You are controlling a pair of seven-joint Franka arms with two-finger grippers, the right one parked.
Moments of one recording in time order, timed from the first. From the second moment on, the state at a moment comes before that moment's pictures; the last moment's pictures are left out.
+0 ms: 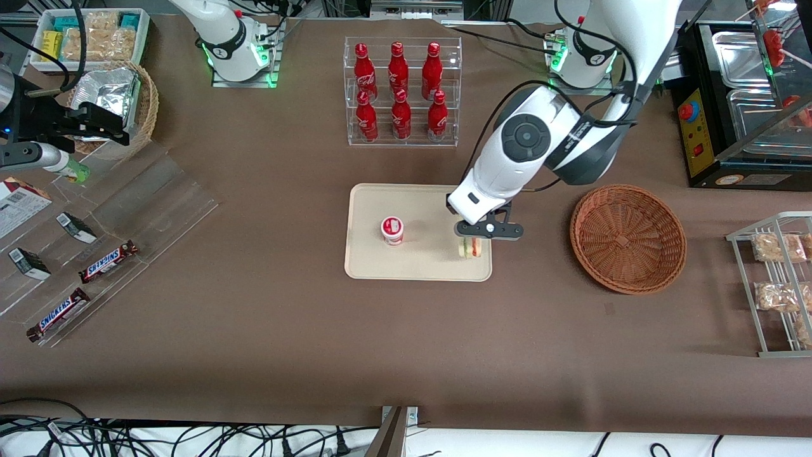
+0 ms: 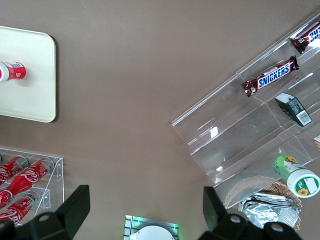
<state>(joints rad) -0.18 0.50 -0.46 -1.66 0.12 2.12 -0.63</state>
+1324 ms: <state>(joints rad) -0.23 0.71 -0.46 -1.66 0.32 2.23 -0.76</state>
